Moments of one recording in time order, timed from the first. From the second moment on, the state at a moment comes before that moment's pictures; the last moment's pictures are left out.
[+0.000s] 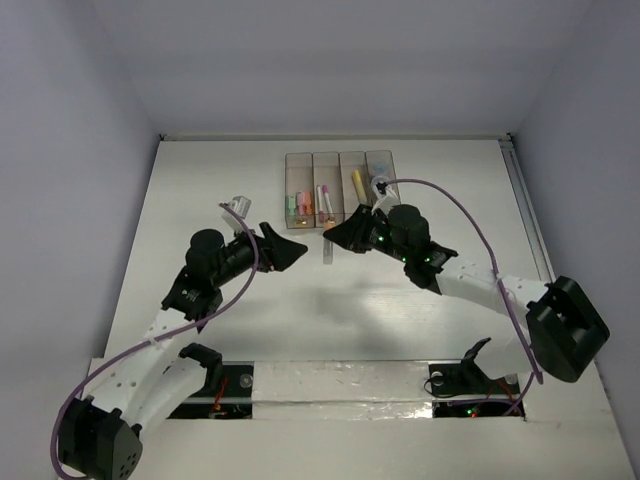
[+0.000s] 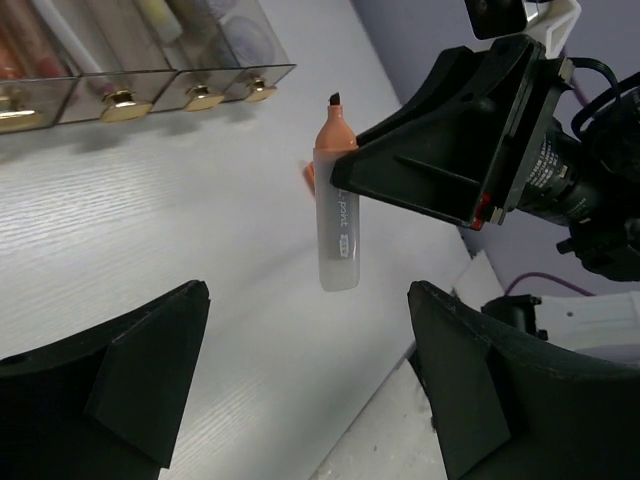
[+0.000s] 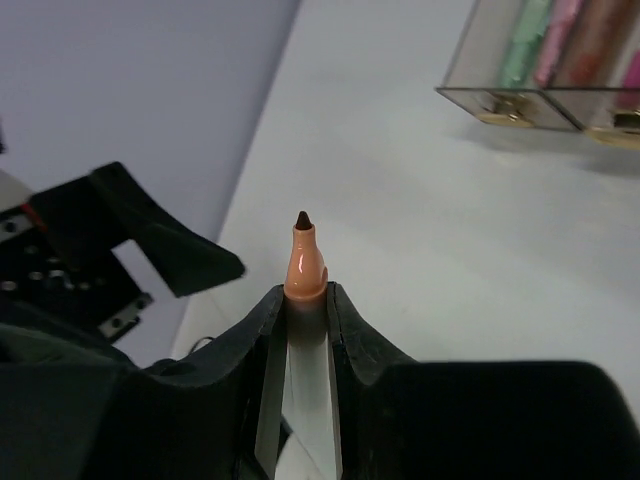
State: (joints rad) left arm -0.39 0.78 0.51 0.05 0.43 -0.68; right arm 0.72 1.37 0.77 0.37 -0.18 0.86
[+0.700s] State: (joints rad) left arm -0.41 0.86 0.42 0.39 0.61 -0.86; right arm 0.72 1.49 0.68 0.92 -0.45 1.16
